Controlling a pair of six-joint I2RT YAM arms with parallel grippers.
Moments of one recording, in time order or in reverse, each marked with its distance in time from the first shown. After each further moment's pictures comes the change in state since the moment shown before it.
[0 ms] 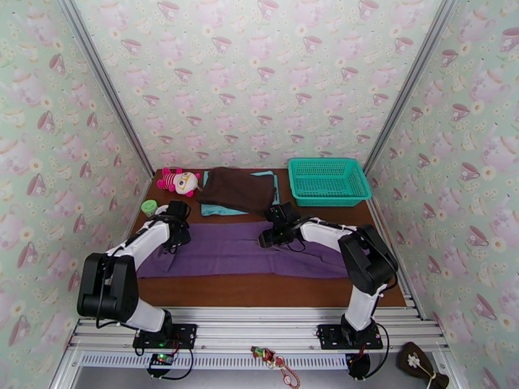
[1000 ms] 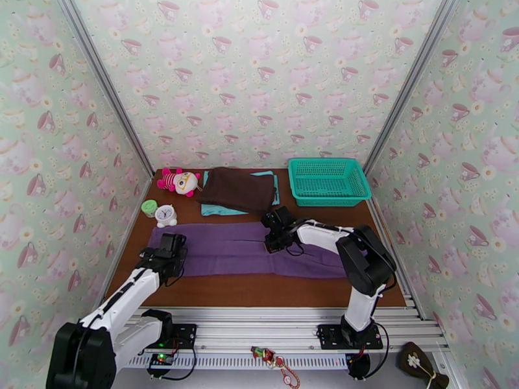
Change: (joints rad) left arm -0.050 -0.454 -0.472 0.280 0.033 -0.953; right arm 0.041 0.000 -0.008 -0.047 0.024 -0.020
